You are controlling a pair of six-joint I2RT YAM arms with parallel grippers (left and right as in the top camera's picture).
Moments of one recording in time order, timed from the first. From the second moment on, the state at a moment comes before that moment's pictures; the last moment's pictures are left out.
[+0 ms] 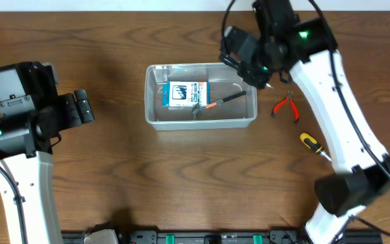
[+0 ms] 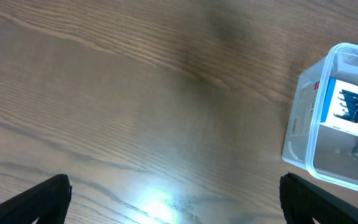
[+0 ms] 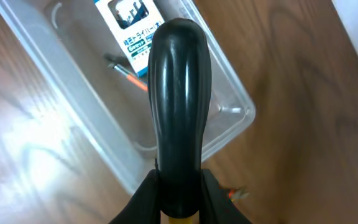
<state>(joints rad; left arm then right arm) 0.26 1.23 1.38 -1.13 -0.01 -0.02 0.38 1.90 2.04 -1.31 -0.15 -0.66</state>
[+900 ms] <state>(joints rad) 0.26 1.23 1.38 -1.13 -0.01 -0.02 0.53 2.31 2.05 -1.26 -0.21 -0.90</state>
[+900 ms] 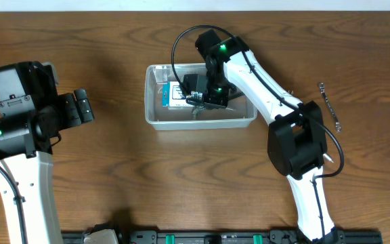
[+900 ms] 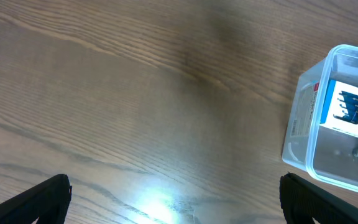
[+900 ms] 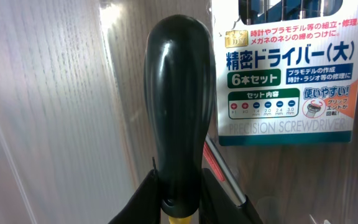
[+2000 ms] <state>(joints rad) 0.26 1.26 1.38 -1.10 0.11 0.18 0.20 1.84 2.23 -1.38 0.04 -0.18</state>
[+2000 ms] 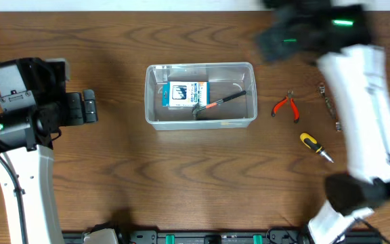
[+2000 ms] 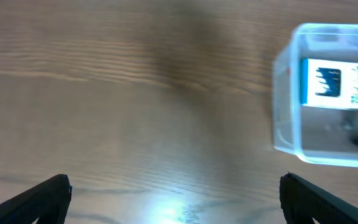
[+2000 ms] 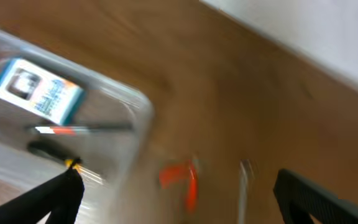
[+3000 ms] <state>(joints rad) 0.22 1.26 1.38 -1.10 0.16 0.17 0.00 1.61 1.61 -1.21 -0.05 0.15</state>
